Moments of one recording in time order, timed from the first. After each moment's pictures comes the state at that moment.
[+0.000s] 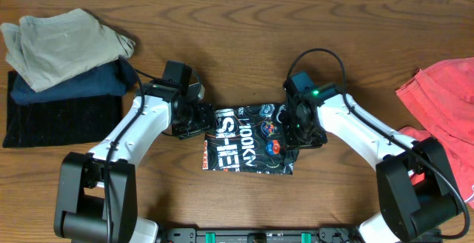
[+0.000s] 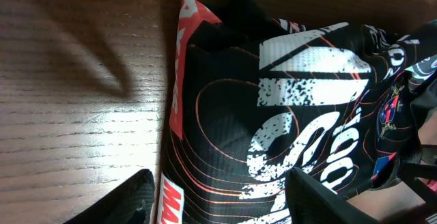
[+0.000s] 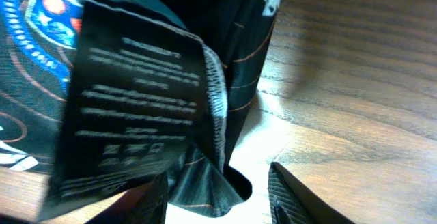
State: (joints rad) left arm -0.22 1.65 0.99 -0.77 0.41 -0.38; right arm 0.47 1.73 1.05 -0.93 -0.19 0.35
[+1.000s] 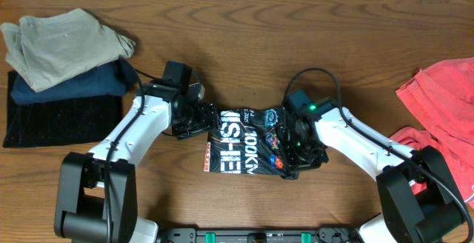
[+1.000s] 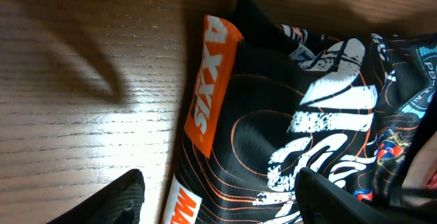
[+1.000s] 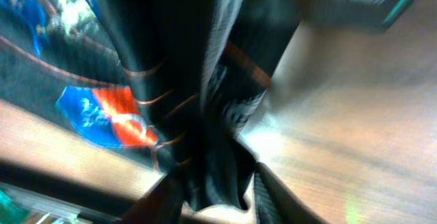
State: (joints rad) left arm -0.22 1.65 0.99 -0.77 0.41 -0.38; right arm 0.52 1.68 0.94 -0.98 -0.26 0.34
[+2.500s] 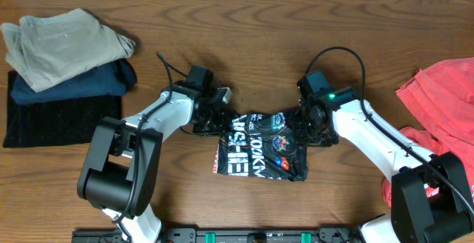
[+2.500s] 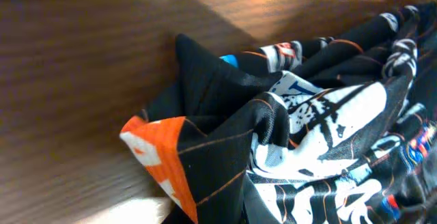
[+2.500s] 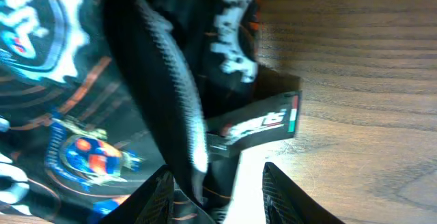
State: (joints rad) left arm -0.31 1.85 1.01 -0.60 0.50 -0.21; right arm 0.40 1.64 1.00 -0.89 -0.11 0.42
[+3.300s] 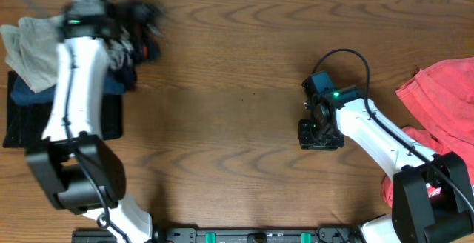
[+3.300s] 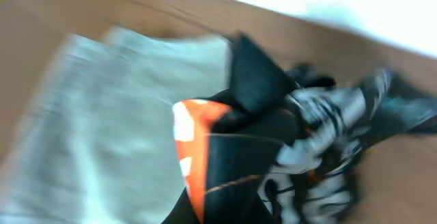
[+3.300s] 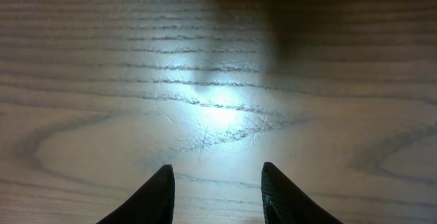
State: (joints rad) left arm 0.19 1.85 1.70 -0.62 -0.38 -0.14; right arm 0.37 1.64 1.00 -0.96 -0.11 0.42
